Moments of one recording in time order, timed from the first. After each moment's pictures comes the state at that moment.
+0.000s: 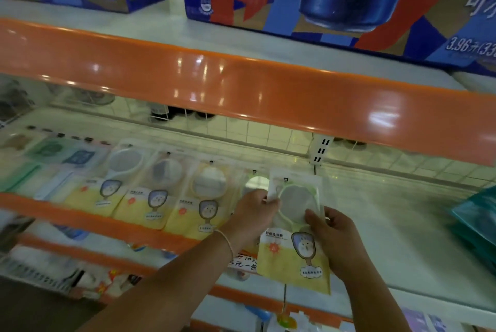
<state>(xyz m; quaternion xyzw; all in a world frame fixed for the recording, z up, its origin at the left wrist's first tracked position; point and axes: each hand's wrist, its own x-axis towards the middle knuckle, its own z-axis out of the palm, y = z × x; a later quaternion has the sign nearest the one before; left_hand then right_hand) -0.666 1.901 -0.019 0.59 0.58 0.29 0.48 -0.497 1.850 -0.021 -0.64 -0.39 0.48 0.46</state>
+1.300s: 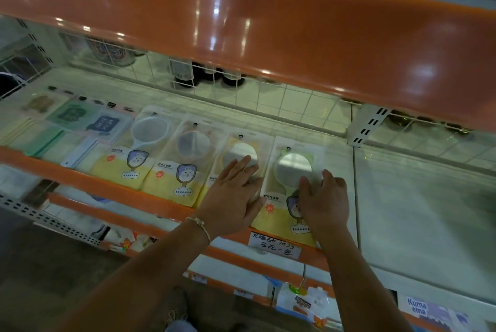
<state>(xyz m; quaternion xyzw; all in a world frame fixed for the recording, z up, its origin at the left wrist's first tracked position) -0.787 1.913 -0.092 0.86 0.48 0.18 0.02 -0.579 1.906 -0.061 -0.79 -0.53 0.17 0.24</state>
